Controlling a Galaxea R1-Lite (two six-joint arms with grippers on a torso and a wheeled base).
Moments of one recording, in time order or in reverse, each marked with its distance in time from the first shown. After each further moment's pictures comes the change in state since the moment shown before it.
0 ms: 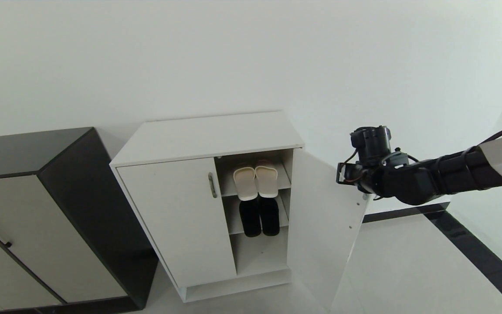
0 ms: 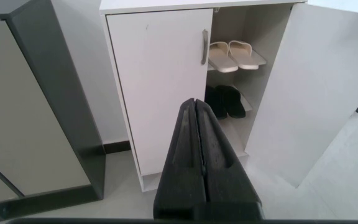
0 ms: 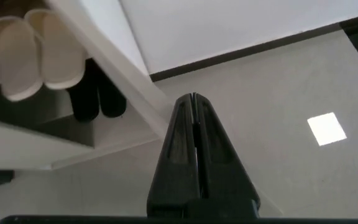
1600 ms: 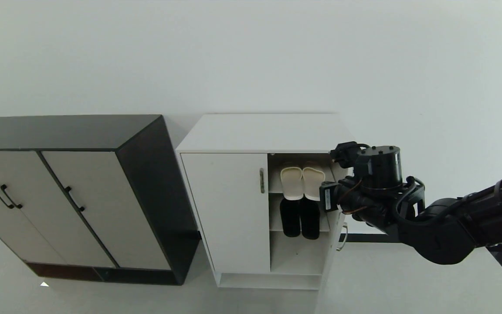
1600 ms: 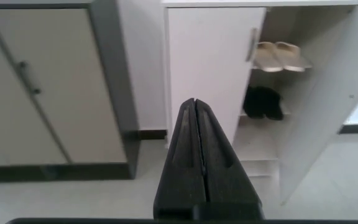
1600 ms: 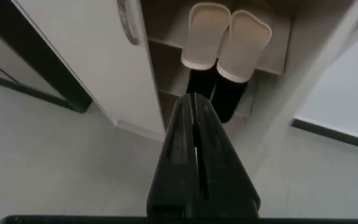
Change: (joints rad) left arm 0.000 0.000 0.000 0.000 0.001 0.000; right arm 0.152 -0.166 0.390 -0.393 0.140 -0.221
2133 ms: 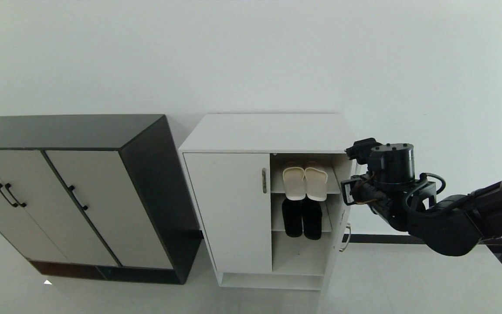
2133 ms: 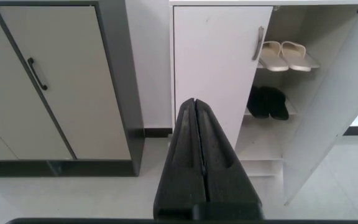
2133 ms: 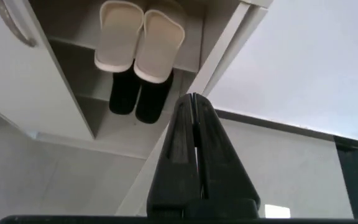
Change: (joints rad) left arm 0.000 0.000 0.000 0.000 -0.001 0.000; right arm -0.069 0.002 0.011 -0.001 -0.216 -0.142
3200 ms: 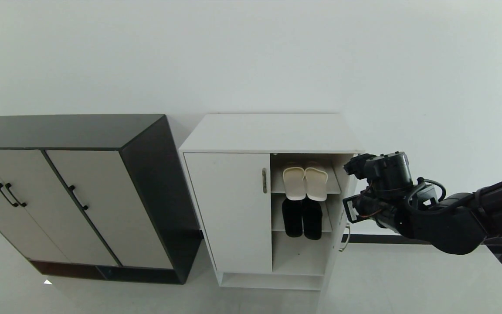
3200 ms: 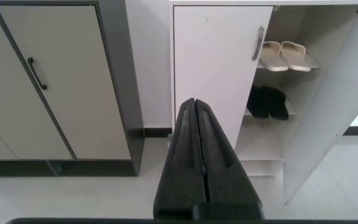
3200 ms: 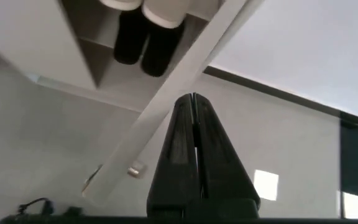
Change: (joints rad) left arm 0.000 0.000 0.000 0.000 0.001 0.000; right arm -0.008 -0.013 -0.001 0.229 0.096 0.040
